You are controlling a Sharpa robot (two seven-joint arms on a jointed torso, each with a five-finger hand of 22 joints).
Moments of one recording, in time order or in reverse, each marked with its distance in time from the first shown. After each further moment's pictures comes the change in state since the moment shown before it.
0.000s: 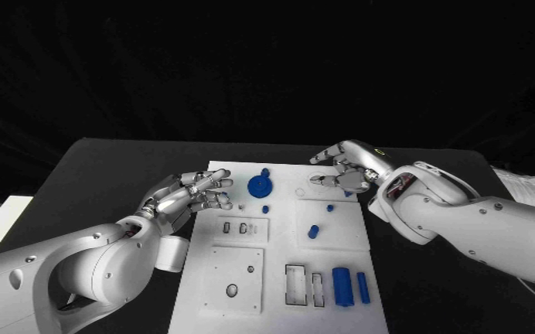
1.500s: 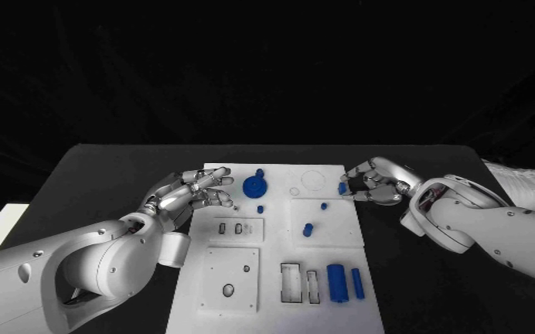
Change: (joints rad) left arm -0.002 0.016 -0.002 -0.029 0.000 0.006 0.001; left_hand 0.000 0.000 0.007 -0.001 0.000 0.000 0.000 0.000 0.000 0.000 0.000 0.000 0.000 0.000 0.000 0.000 0.002 0.000 0.000 0.000 0.000 0.001; right arm -0.067 -0.069 0.000 -0.139 0.153 0.126 0.139; right_hand 0.022 0.007 -0.001 -0.026 -0.013 0.001 0.001 0.000 -0.001 0.000 0.000 -0.006 0.001 0.000 0.000 0.000 0.001 0.000 0.000 0.000 0.000 0.000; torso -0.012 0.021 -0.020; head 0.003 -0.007
